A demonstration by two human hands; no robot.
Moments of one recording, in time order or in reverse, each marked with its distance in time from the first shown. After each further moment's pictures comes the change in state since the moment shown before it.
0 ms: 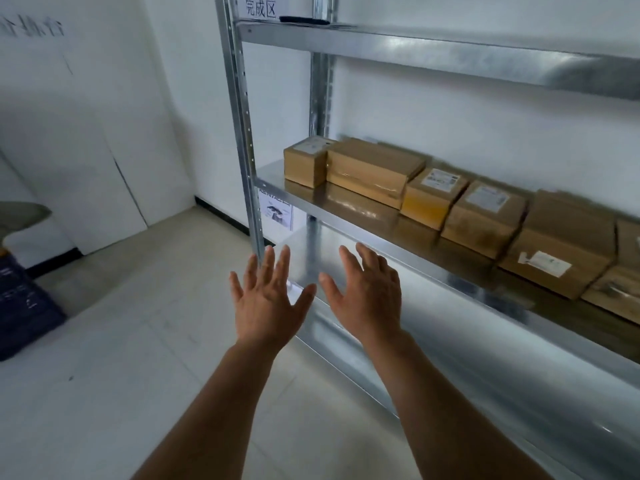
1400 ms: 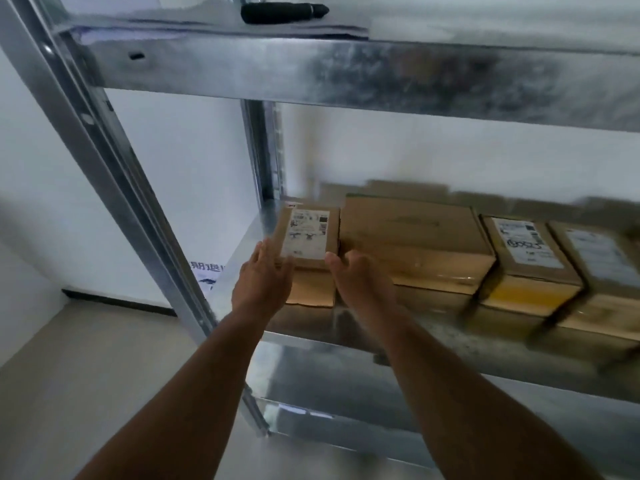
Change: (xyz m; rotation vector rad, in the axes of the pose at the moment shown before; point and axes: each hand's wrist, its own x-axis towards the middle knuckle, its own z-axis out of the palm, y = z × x) left_hand 0.536 -0.068 0.106 -0.442 -0.298 0.278; right_hand 0.454 -0.014 0.179 0.232 0.107 0.642
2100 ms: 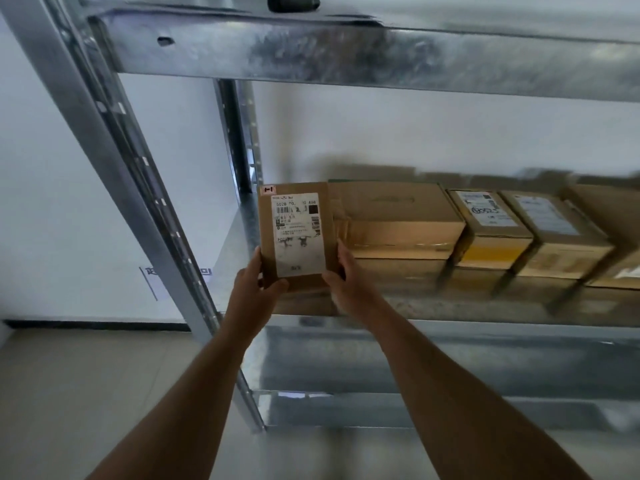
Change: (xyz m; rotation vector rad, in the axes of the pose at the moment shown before) left_hand -0.039 -0.040 -0.024 -0.656 -0.289 0.112; right_hand -0.062 -0.010 0.008 0.553 -0.209 0.037
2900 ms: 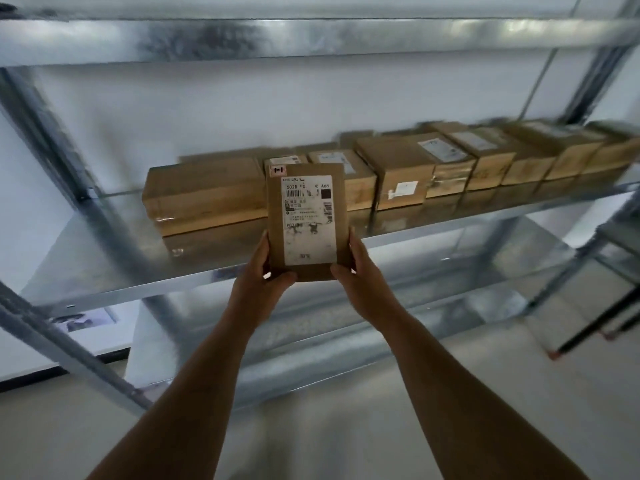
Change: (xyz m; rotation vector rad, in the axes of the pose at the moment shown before) left_hand -0.146 0.084 0.275 0.163 -0.304 0.248; right_hand -0.267 0.084 -0.232 -0.008 0.400 -0.144
